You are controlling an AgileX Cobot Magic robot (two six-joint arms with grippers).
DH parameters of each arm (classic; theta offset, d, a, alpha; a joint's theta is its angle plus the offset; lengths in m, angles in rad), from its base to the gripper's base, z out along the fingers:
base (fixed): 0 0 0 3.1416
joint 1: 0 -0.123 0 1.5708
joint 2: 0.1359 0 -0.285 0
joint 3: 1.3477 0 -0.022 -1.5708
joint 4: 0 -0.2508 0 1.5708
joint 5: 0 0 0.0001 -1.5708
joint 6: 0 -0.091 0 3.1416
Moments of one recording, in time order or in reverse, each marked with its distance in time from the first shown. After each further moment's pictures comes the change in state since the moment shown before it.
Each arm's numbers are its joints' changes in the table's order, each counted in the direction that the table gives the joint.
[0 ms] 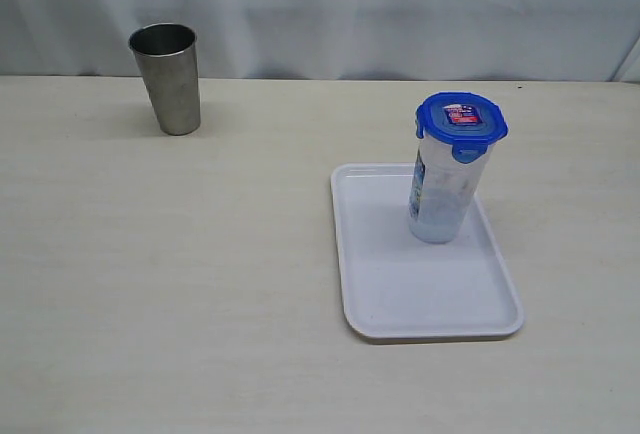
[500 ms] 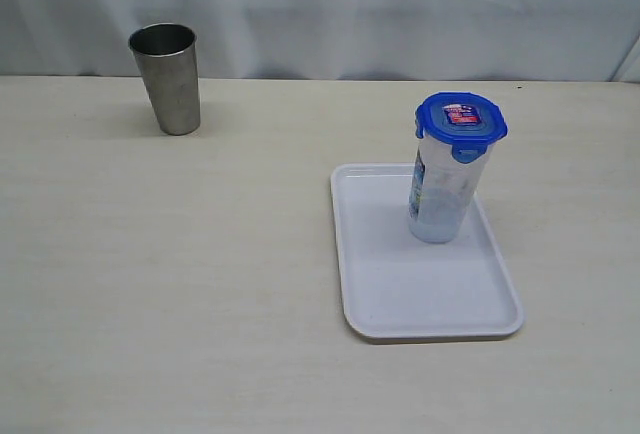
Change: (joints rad) left arm 0.000 0.000 0.000 0.000 0.001 0.000; right arm 0.157 0.002 0.190 -0.158 -0.281 0.354
